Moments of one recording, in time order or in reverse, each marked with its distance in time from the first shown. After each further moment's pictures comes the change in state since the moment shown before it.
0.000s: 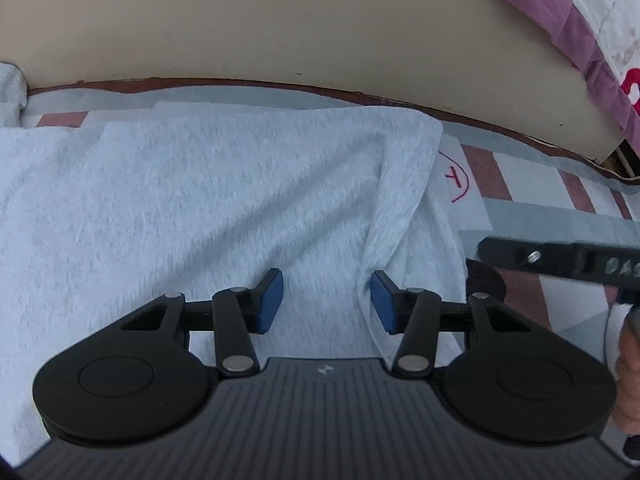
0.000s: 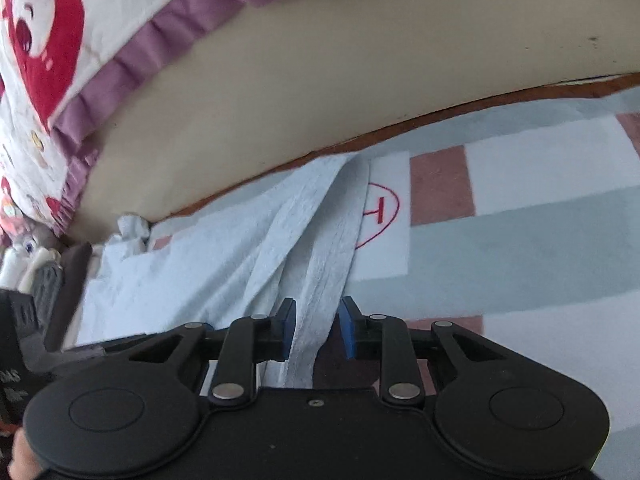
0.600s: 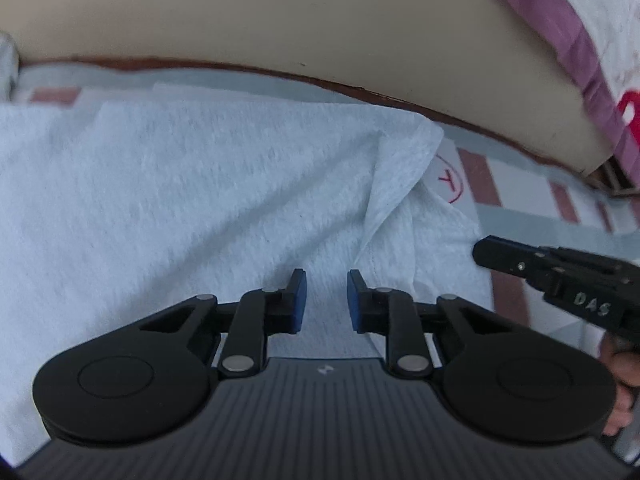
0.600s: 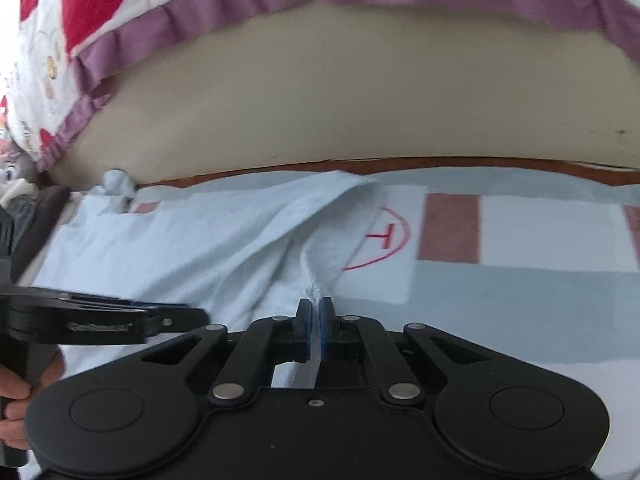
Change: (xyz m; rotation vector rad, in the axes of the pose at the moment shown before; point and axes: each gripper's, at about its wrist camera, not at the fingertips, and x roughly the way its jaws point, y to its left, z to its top) left arm 0.008 0.011 0.007 -0.072 0.039 -0.085; right arm -0.005 0.030 -0.002 -0.257 -0.050 -0.134
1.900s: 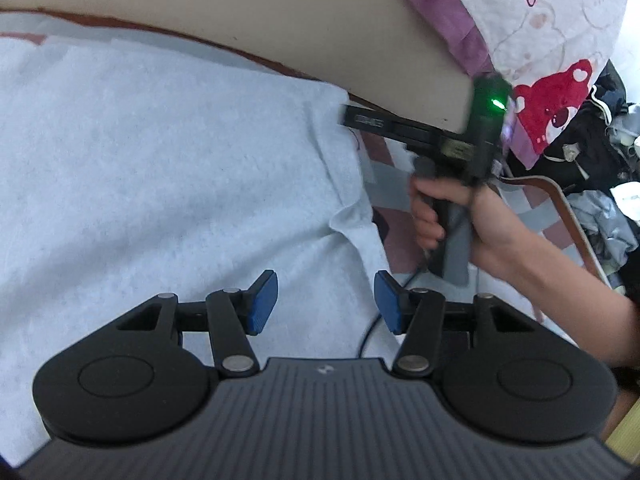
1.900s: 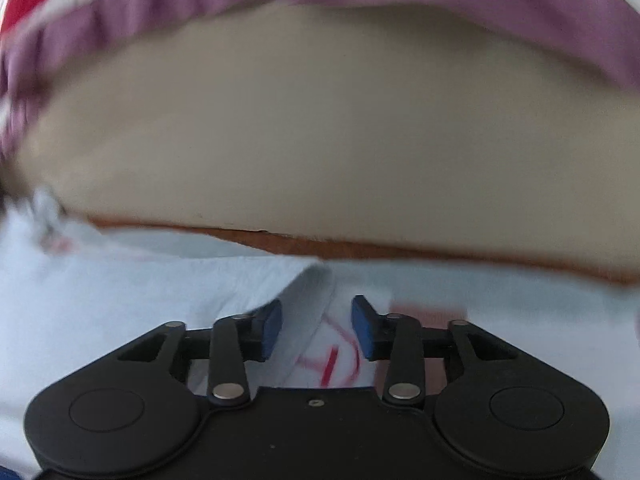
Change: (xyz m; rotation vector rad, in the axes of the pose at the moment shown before) left arm -0.036 0.021 -0.048 0.002 0.005 -0.346; right arm 0.081 -0.002 0.043 -0.188 -0.129 -0.164
